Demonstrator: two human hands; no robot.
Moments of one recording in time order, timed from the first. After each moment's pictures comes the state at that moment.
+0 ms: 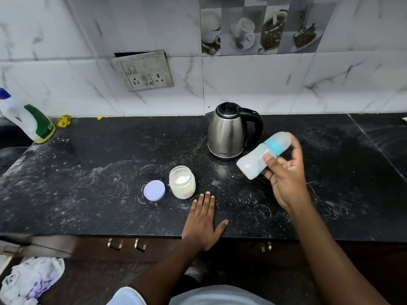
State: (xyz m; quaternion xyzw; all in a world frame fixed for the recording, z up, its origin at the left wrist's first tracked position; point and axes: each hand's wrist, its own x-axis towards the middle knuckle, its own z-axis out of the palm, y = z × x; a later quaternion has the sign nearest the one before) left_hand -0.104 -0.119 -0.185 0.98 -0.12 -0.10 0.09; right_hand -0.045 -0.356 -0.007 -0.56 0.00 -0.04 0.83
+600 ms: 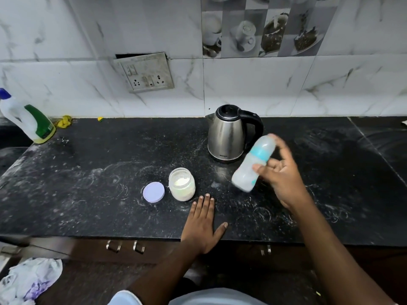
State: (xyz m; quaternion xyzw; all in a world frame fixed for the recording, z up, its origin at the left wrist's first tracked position) left_hand -0.104 -0.118 -0.189 0.98 -0.12 -0.09 0.09; right_hand -0.038 -0.357 0.001 -0.61 -0.05 -0.01 0.79
